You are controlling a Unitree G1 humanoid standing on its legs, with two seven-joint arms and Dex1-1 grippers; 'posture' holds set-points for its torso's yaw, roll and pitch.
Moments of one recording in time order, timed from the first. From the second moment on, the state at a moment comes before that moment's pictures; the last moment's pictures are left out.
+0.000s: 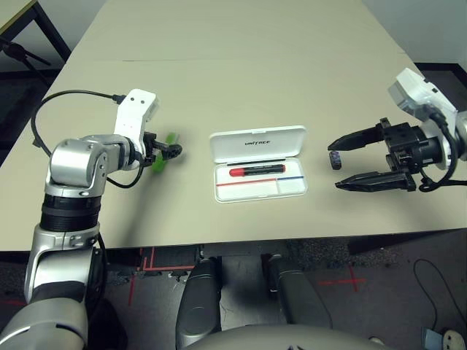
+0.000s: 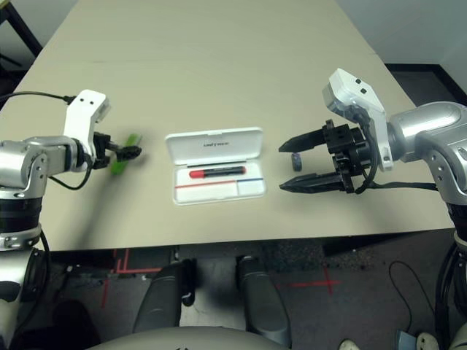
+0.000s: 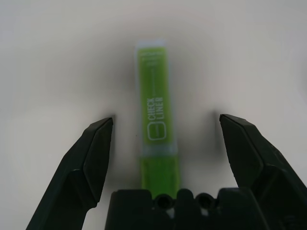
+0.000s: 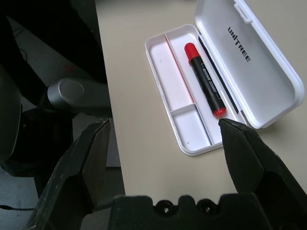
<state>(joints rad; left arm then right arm) -0.63 0.62 0.05 0.02 -0.29 1.28 -0.39 -0.61 -1.05 0.04 -0.20 0.59 0.78 1.42</state>
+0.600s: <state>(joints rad) -0.63 0.57 0.06 0.09 -0.26 1.19 -0.35 -0.60 -1.05 0.06 -0.20 0.58 0.77 1.41</state>
